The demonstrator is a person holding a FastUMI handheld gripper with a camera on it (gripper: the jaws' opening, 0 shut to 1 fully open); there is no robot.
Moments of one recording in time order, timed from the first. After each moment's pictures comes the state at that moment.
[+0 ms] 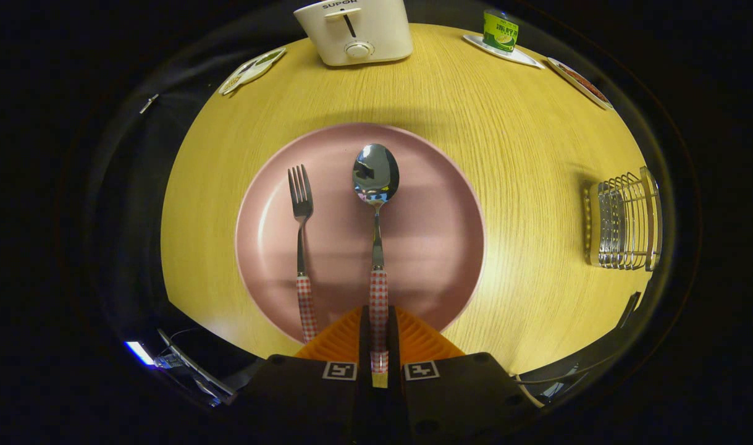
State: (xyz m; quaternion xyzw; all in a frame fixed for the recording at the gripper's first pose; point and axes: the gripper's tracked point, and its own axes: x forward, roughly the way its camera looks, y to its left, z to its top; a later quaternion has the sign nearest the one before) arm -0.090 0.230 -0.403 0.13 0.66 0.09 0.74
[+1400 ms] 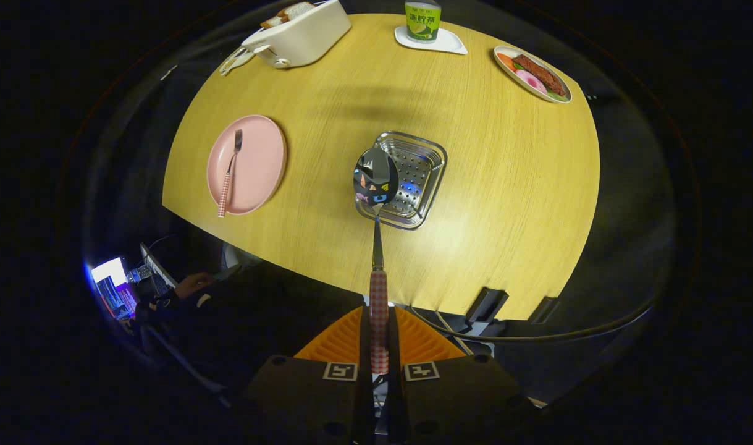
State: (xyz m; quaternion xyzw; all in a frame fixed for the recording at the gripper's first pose) arm -0.138 -0.069 -0.298 -0.01 0.77 0.14 0.63
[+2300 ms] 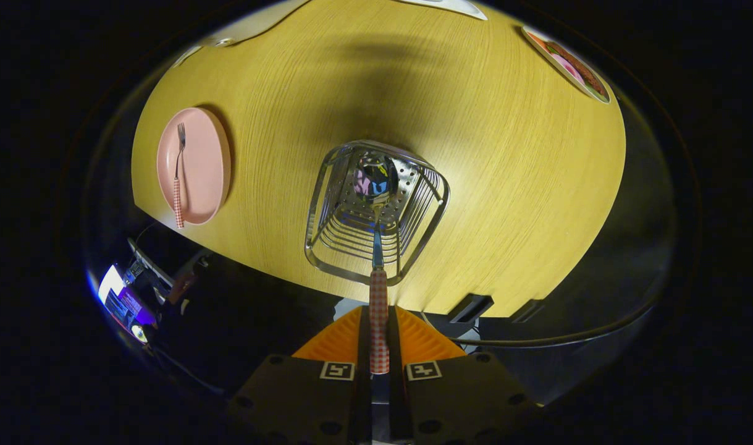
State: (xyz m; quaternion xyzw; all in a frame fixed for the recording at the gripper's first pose) arm -0.094 -0.066 -0.348 -0.04 0.84 0.12 0.53
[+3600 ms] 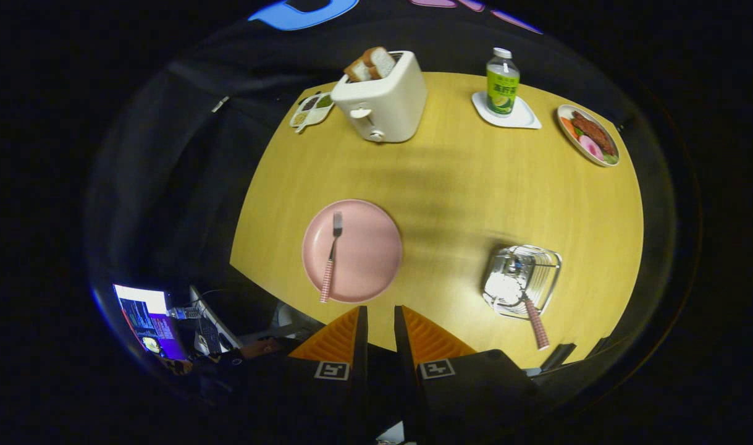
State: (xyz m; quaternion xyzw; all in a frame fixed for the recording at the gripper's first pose) arm -0.068 0.136 -0.247 0.11 0.61 0.24 0.74
